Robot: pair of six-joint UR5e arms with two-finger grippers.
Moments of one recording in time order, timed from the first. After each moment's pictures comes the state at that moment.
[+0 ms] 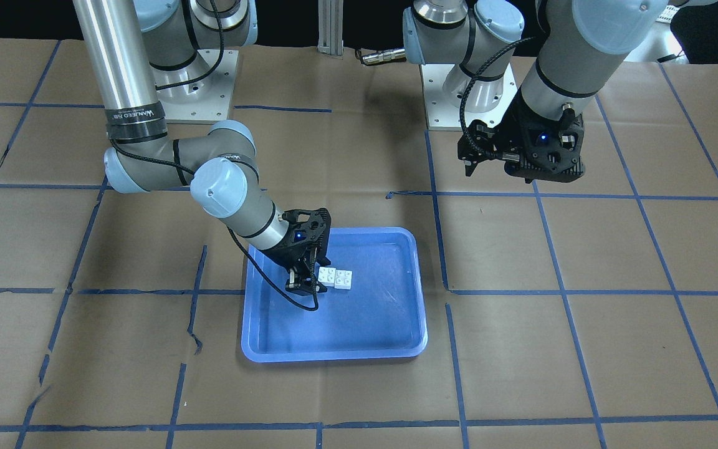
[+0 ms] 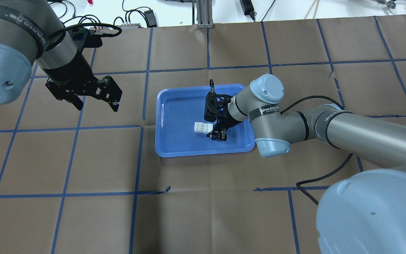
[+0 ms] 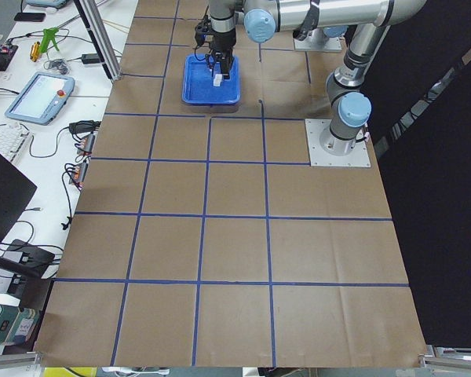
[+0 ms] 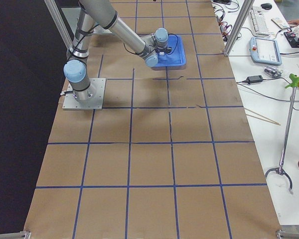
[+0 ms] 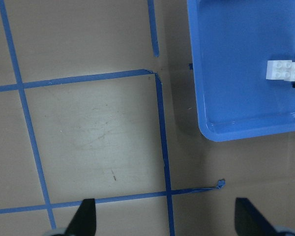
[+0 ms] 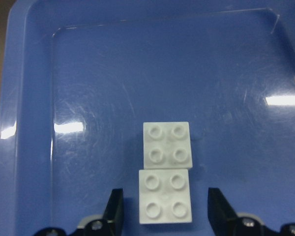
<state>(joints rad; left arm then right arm) -1.52 -1.57 -1.68 -1.55 1.56 0.15 1.77 -1.07 1.99 -2.69 -1.09 -1.22</state>
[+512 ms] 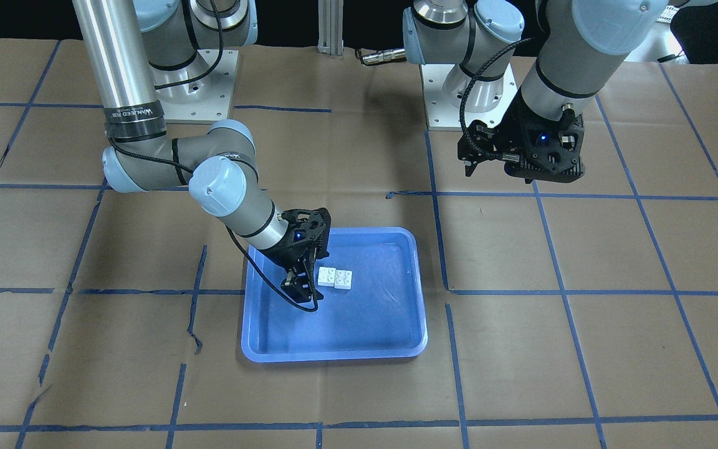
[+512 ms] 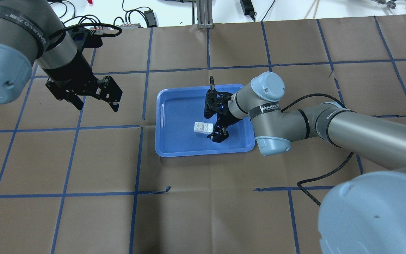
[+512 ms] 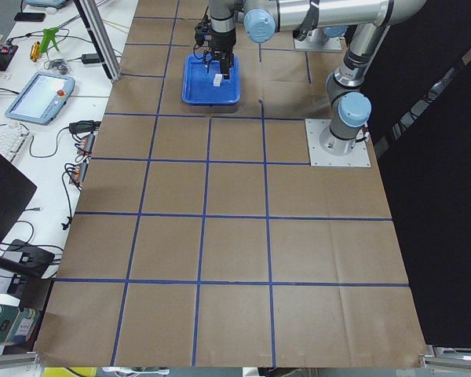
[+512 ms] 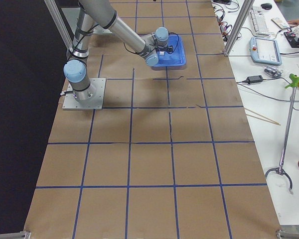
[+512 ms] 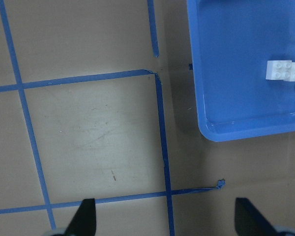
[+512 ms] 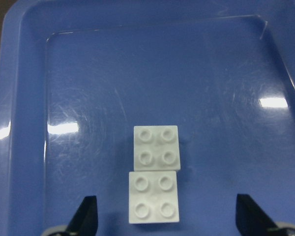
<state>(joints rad) -1.52 -1.57 -1.68 -1.55 1.56 0.15 1.76 -1.09 1.97 -2.69 -1.10 -1.22</state>
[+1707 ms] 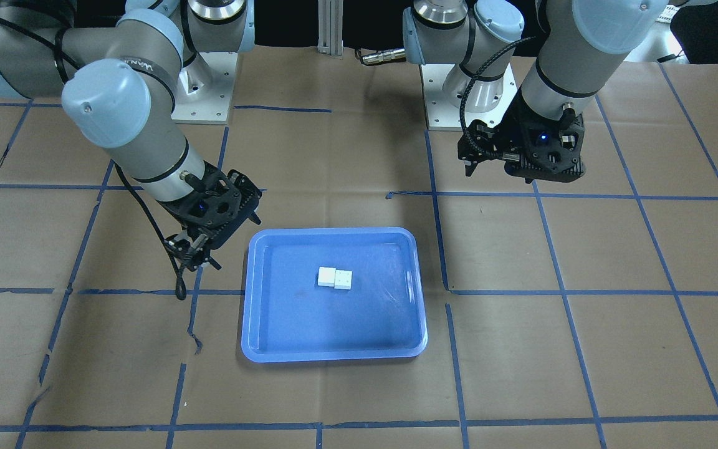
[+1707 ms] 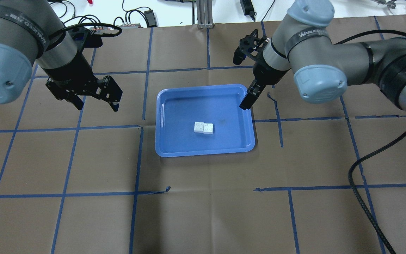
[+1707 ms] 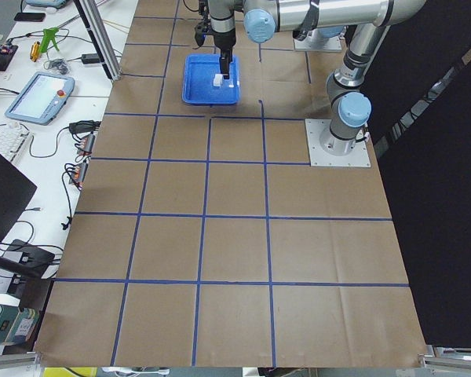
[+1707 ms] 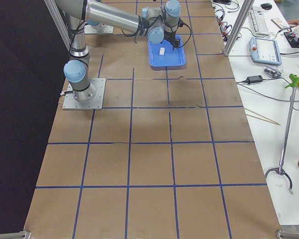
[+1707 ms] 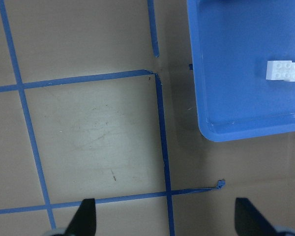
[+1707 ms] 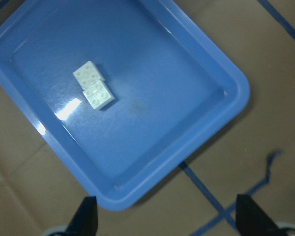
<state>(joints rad) -1.52 -1.57 -1.68 -1.55 1.56 0.15 1.63 -1.40 1.71 -1.93 -1.38 -0.73</state>
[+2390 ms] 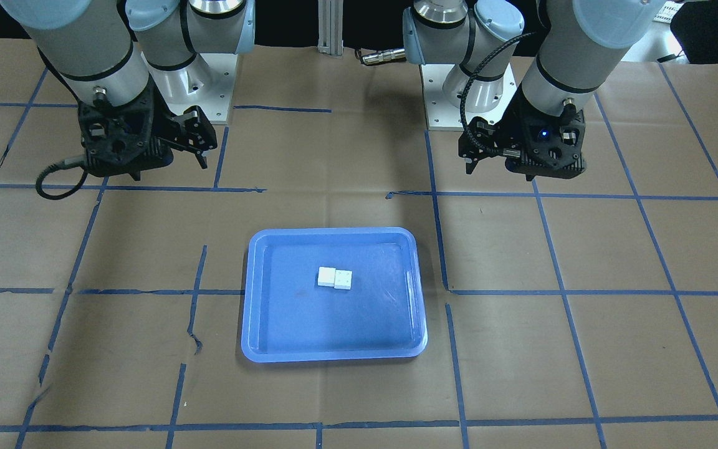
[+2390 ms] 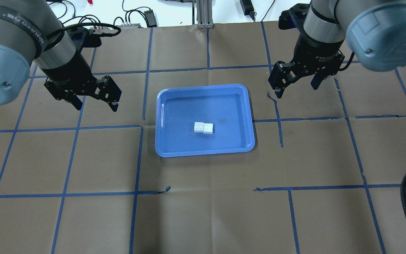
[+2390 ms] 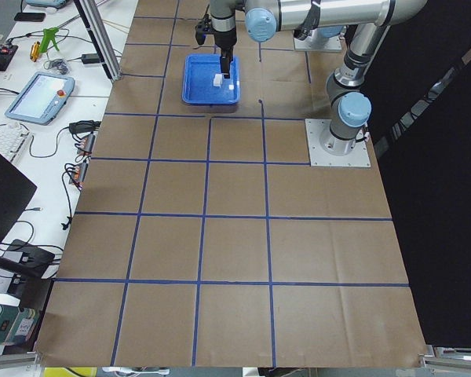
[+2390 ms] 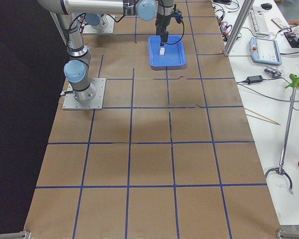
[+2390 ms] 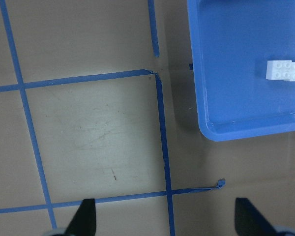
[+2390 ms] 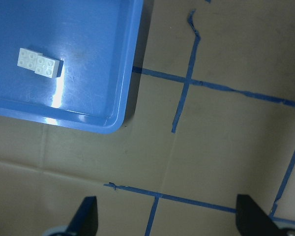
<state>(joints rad) -1.52 -1.56 -1.68 -1.55 1.56 0.15 1.59 -1.53 1.57 -1.52 -1.54 -0.14</state>
